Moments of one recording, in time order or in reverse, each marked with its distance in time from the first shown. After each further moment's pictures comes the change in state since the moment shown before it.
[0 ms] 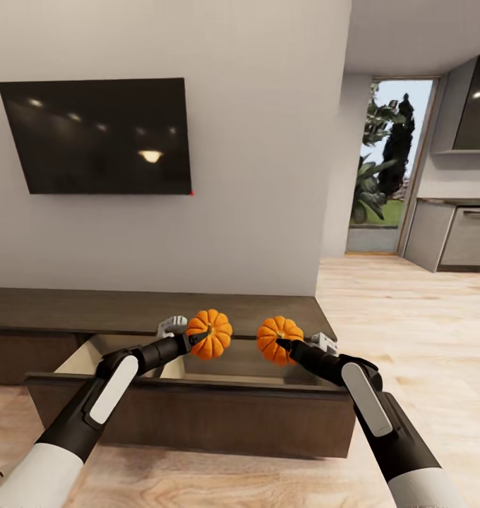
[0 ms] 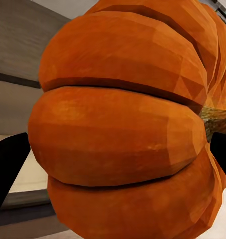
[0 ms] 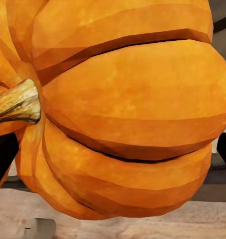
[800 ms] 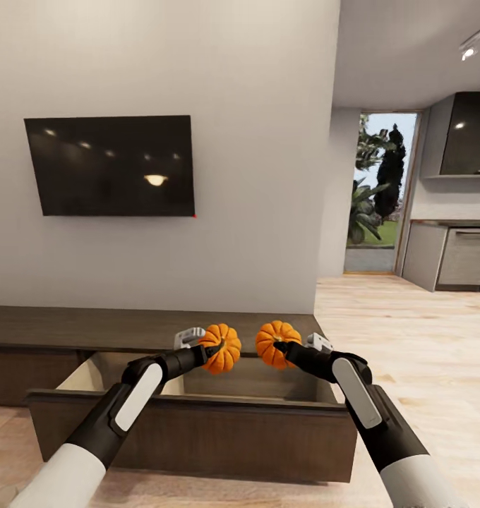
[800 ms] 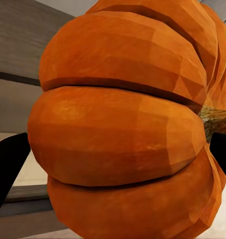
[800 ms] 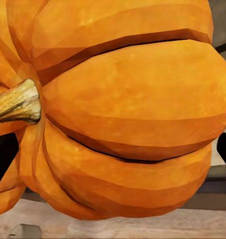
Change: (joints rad) left arm -0.002 -0.079 -0.092 0.067 -0.002 -0.038 0.188; right arm -0.043 0.007 0.055 0.058 0.004 0.002 -0.095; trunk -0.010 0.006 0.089
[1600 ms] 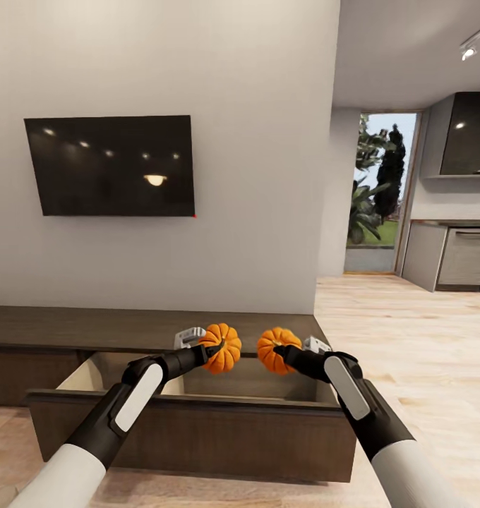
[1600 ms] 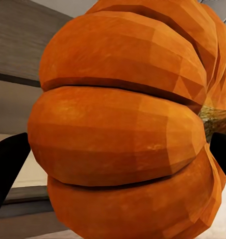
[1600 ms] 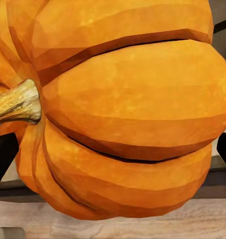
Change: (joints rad) left arm 0.001 0.000 -0.005 -0.004 0.001 -0.005 0.003; right arm -0.055 0.010 0.037 0.136 0.000 -0.041 -0.051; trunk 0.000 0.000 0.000
